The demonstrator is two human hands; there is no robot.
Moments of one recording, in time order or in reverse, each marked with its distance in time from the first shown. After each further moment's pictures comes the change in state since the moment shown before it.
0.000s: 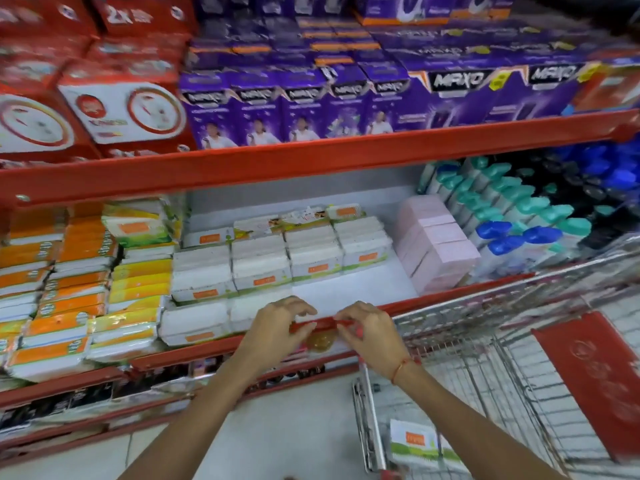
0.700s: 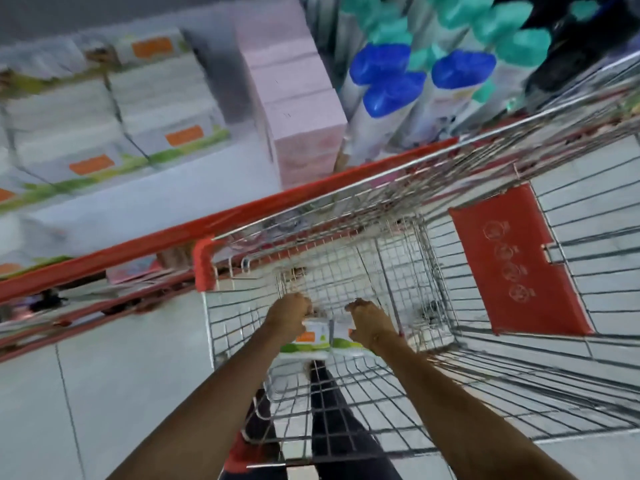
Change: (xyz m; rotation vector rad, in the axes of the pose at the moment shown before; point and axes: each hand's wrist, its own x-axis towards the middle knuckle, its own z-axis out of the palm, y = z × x) left_hand 0.055 0.083 0.337 0.206 -0.828 -0.216; right_hand -0.148 0.293 0.024 -0.256 -0.805 0.555
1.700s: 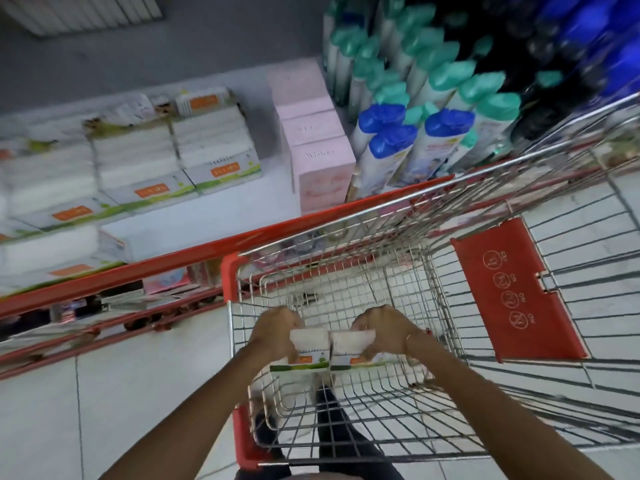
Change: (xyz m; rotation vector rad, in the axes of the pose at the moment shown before) left_hand -0.080 -0.005 -0.046 -0.198 0.137 -0.153; right_hand -0.054 -0.008 -0.077 0.030 -0.033 -0.184
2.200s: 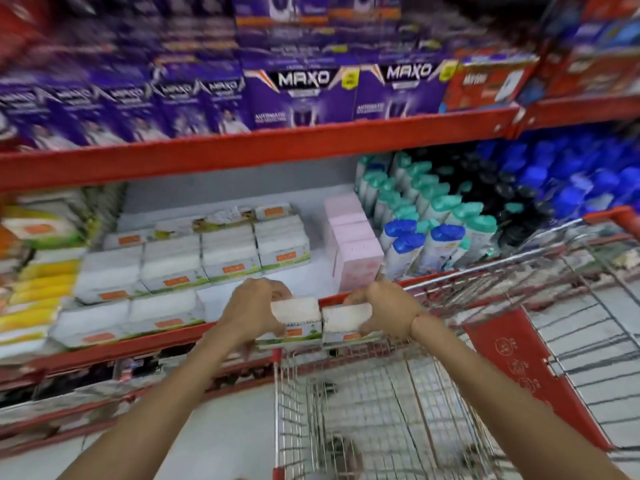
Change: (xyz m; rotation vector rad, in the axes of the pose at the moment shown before) left_hand -0.102 -0.013 -0.183 -0.033 0.530 0.151; right_hand -0.068 -0.131 -0.153 -0.232 0.454 -0.214
